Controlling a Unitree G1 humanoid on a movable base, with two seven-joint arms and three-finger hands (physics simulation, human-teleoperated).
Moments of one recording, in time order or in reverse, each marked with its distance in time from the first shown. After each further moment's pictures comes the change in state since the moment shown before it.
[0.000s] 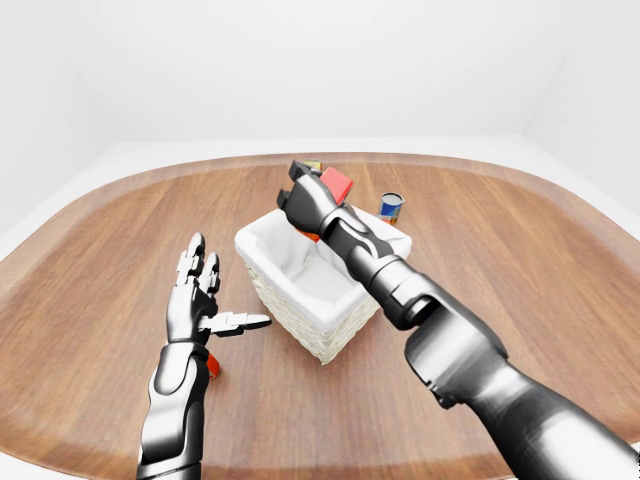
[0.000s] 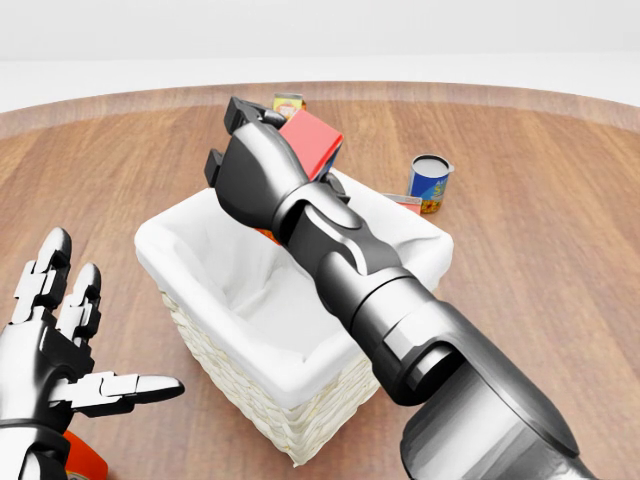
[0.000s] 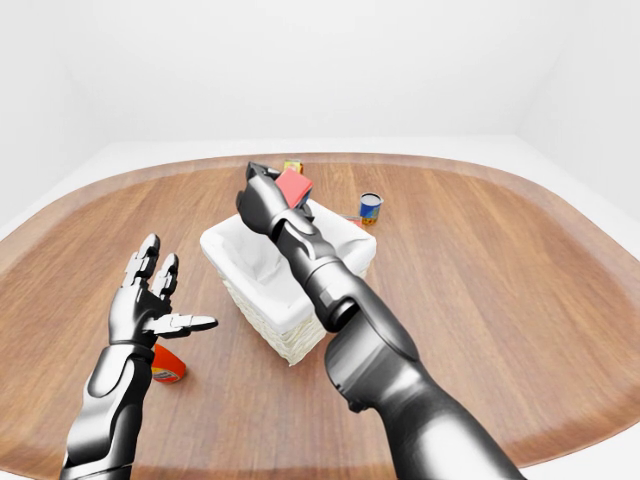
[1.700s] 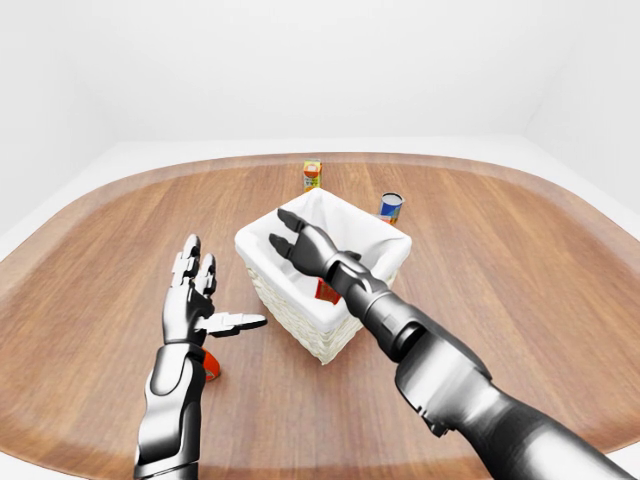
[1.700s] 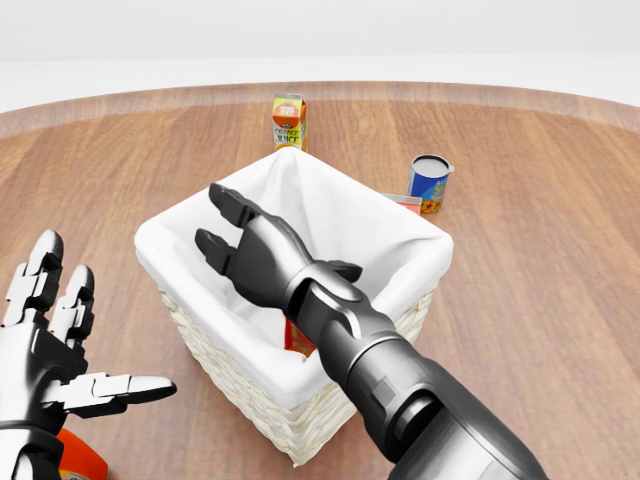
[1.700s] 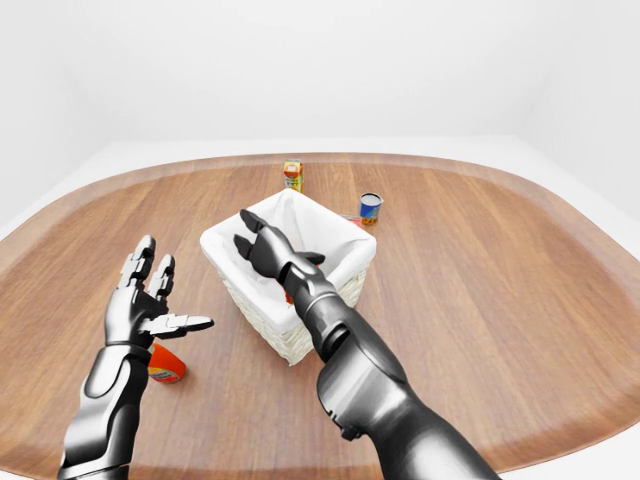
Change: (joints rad) left arm -0.002 0.009 0.018 0.023 -0.020 -0.017 -0.008; right arm 0.137 0.085 0.015 0.167 -0.020 0.005 -0.072
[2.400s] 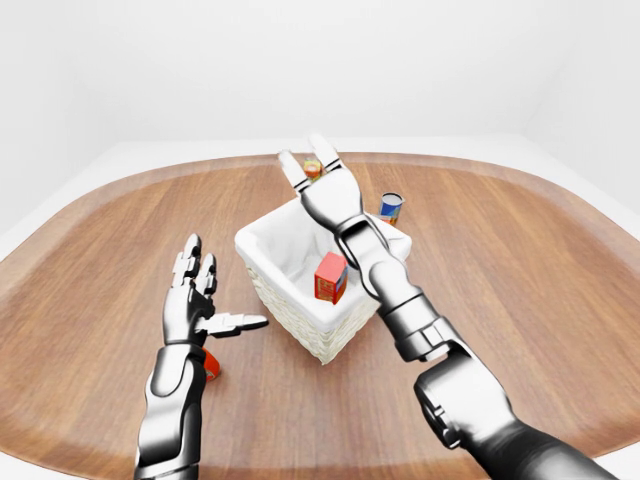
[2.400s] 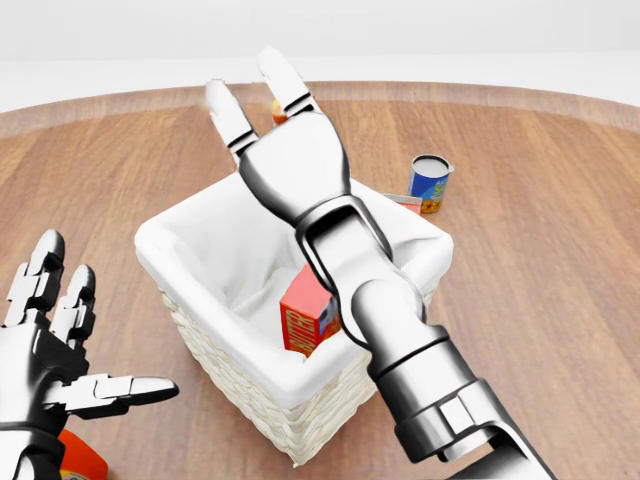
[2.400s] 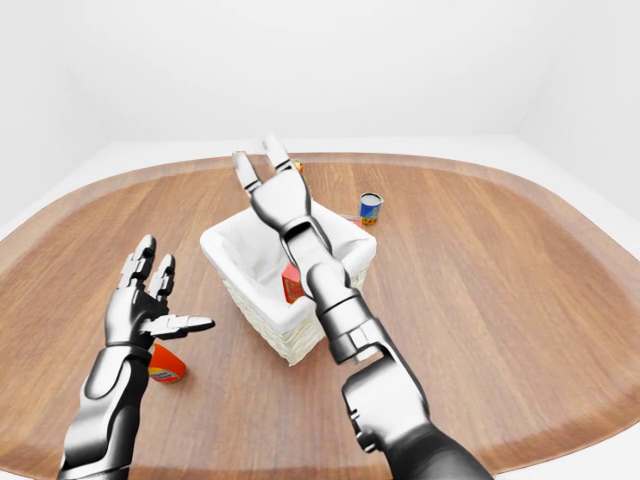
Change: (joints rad) left arm 0.007 -0.004 -0.006 -0.015 0.009 0.002 0.003; right arm 0.187 -0.061 -0.357 -0.738 0.162 -0.083 0.307
